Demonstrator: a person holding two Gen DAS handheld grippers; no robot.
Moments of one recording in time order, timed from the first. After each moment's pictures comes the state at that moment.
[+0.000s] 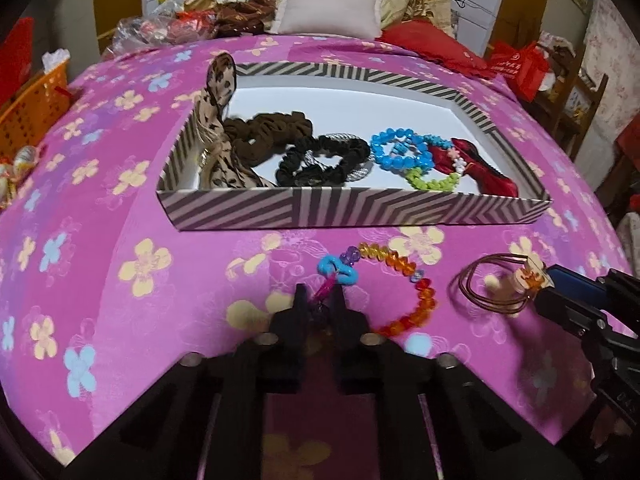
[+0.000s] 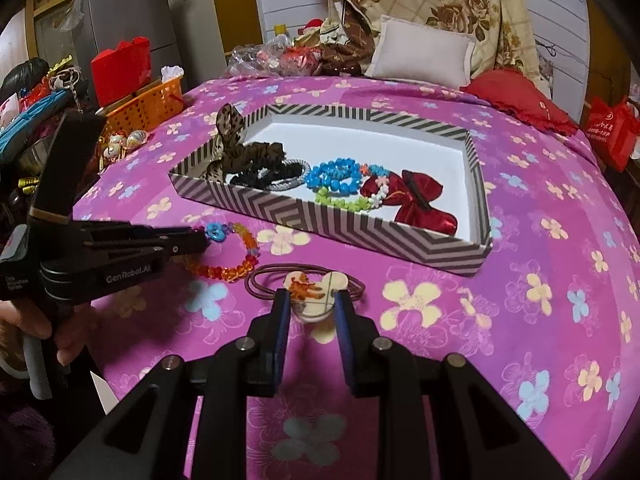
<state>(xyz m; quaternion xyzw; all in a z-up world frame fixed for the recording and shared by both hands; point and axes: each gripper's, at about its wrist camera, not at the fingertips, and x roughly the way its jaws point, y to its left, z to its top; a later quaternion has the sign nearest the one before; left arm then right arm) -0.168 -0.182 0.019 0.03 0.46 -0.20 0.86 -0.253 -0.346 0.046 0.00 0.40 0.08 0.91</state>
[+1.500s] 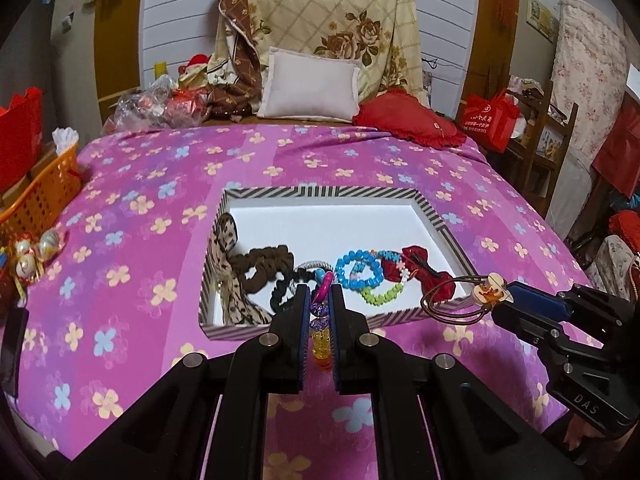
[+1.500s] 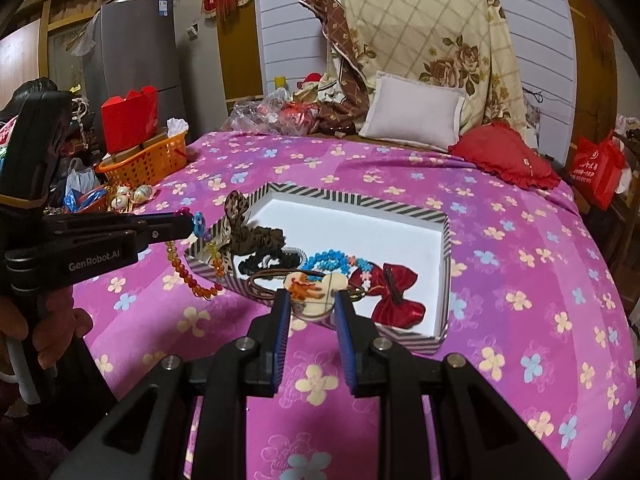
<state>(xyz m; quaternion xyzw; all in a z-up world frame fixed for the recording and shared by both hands) -0.180 -0.187 0.131 0.03 0.35 -0.22 0.91 -0.256 -0.347 0.123 -0.01 0.32 0.07 0.95</state>
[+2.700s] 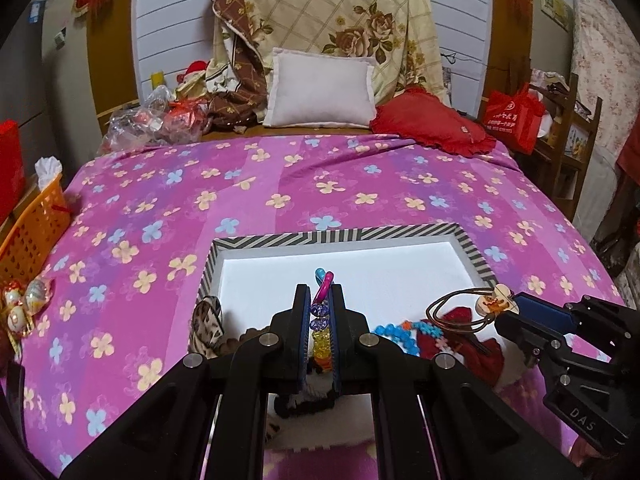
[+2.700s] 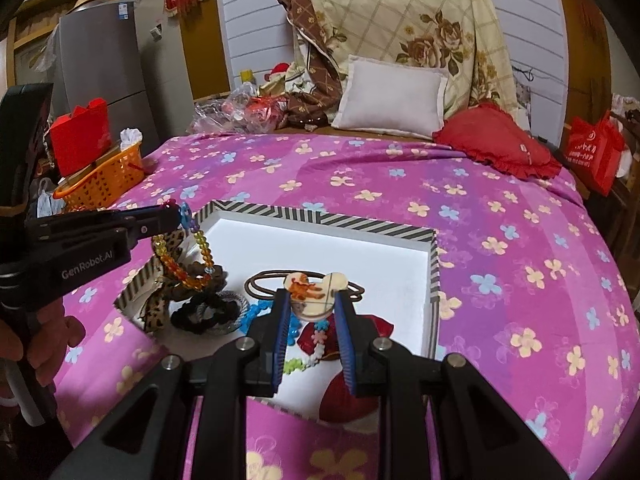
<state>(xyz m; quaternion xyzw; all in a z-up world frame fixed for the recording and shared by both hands) -0.077 -0.236 0.119 0.06 0.35 -0.19 0.91 -0.151 -0.389 0.104 0.02 0.34 0.04 0.94</state>
